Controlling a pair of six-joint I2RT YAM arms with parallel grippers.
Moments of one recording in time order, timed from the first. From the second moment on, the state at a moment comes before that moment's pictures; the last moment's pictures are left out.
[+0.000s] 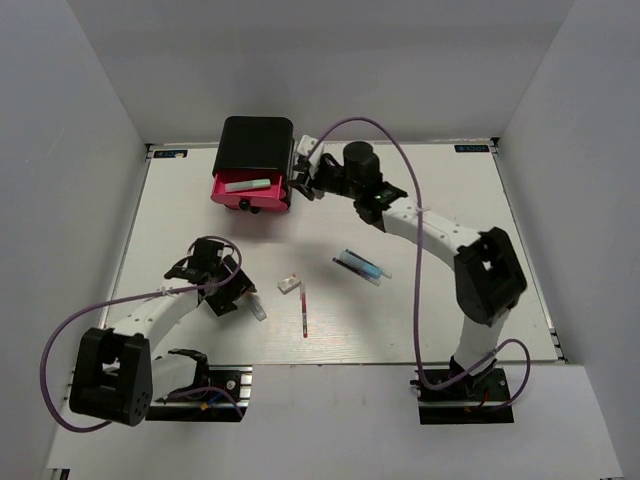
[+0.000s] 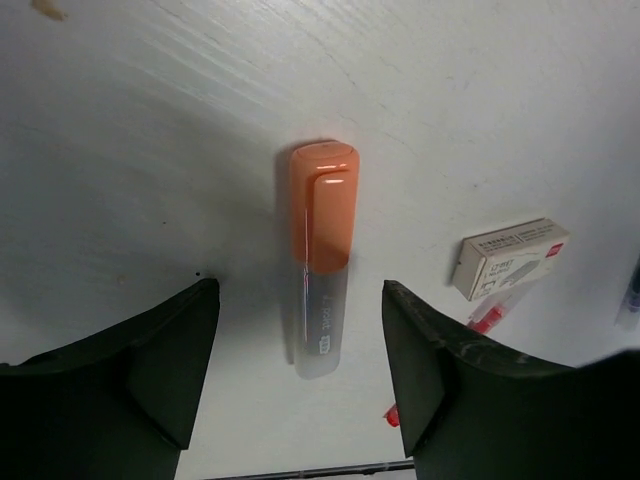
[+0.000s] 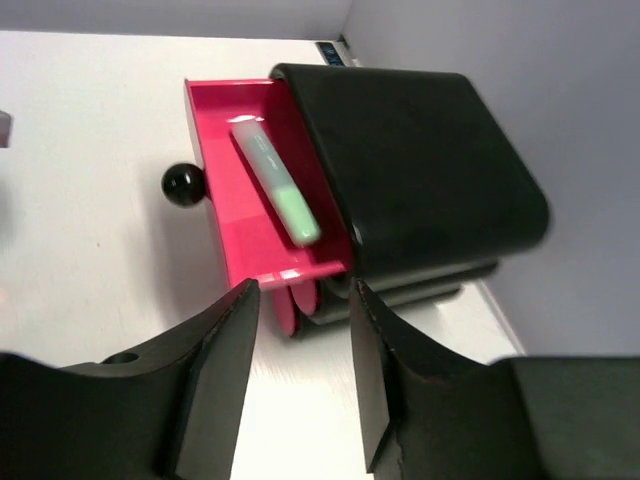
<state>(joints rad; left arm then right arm) -0.21 1.14 0.50 -0.47 0.08 -0.88 0.69 1.85 1.45 0.26 -0.48 -0.41</state>
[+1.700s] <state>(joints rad) -0.37 1.29 1.11 -0.22 -0.19 -1.23 0.54 1.28 0.64 0.17 -0.38 -0.44</state>
